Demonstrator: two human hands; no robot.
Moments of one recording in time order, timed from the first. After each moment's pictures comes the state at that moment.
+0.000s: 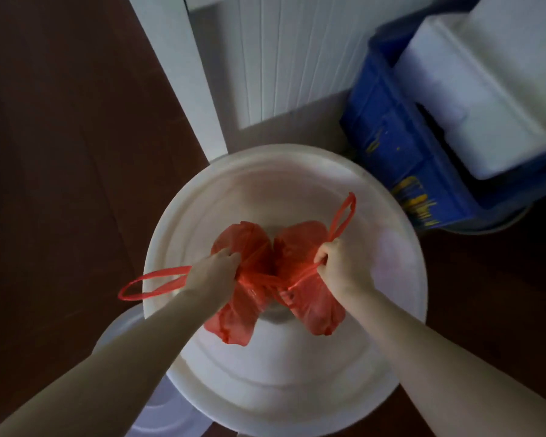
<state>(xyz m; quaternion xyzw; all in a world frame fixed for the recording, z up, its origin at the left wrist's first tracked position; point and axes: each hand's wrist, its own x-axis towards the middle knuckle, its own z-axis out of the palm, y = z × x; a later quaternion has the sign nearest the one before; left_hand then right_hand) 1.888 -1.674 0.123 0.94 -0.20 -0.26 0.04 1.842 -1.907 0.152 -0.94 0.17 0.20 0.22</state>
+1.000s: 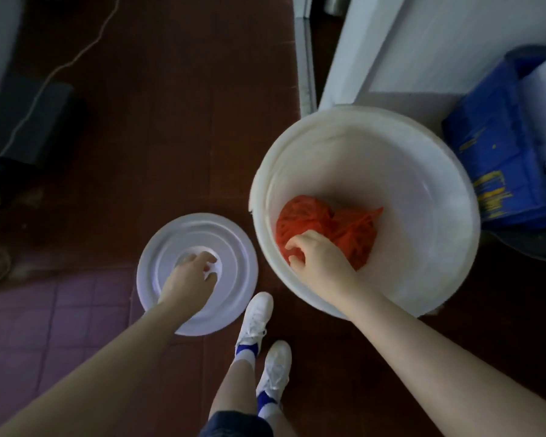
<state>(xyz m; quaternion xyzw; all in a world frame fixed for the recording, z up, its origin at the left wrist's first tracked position) 1.605 -1.489 0.184 0.91 0.19 -0.22 0.28 1.681 -1.731 0.236 -0.93 -0.16 0.22 0.26</state>
